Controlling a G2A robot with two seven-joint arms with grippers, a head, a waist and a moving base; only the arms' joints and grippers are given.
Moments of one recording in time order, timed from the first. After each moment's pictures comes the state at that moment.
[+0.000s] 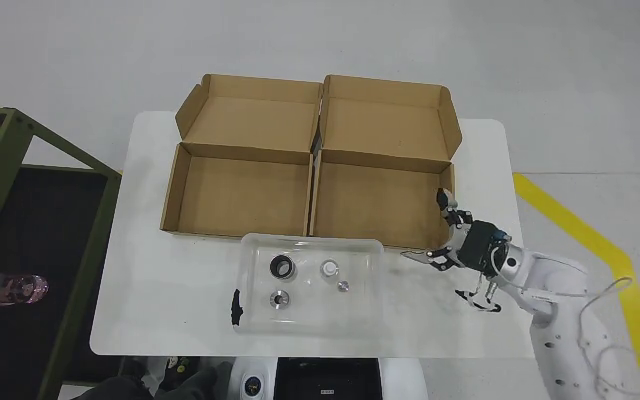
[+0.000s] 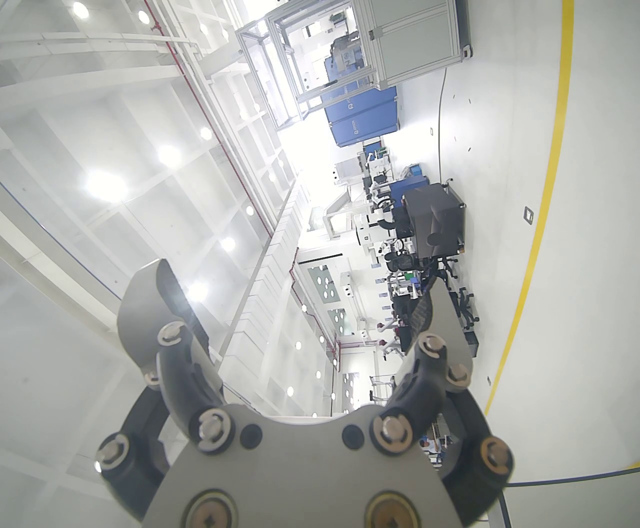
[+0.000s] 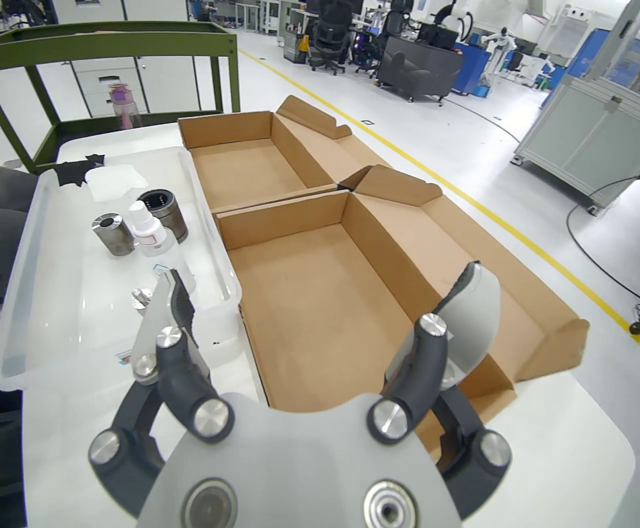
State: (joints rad) left arm -0.19 -0.18 -0.57 -1.44 2.04 -0.23 0.13; right arm -1.46 -1.14 1.60 -1.81 -1.42 -1.01 -0.14
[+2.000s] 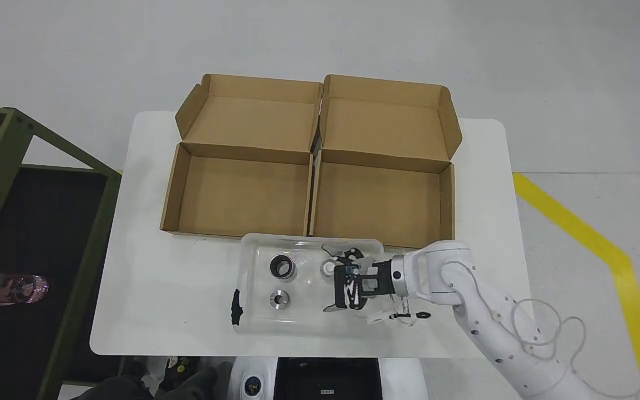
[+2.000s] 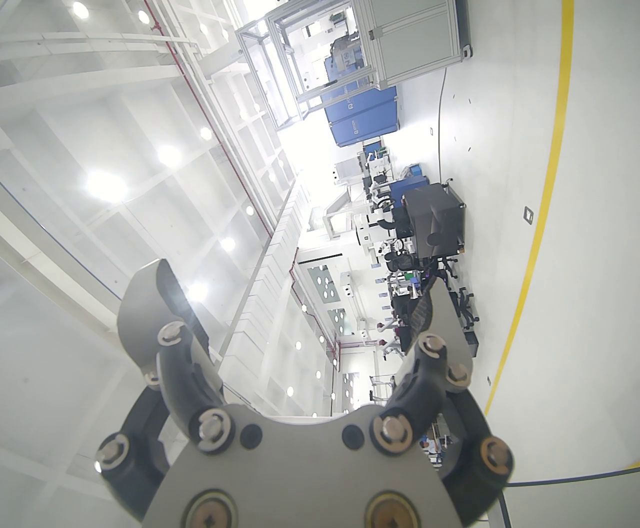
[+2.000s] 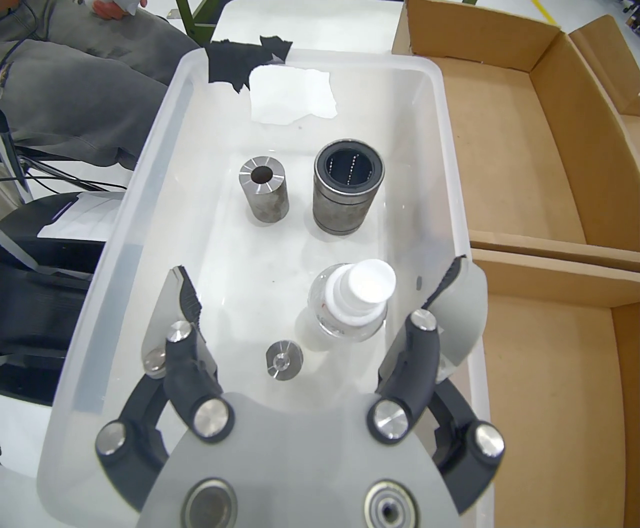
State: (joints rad) left arm -0.19 -0.18 -0.57 -1.44 2.04 -0.23 0.13; right arm -1.15 -1.08 0.96 -1.76 -1.33 -0.98 0.29
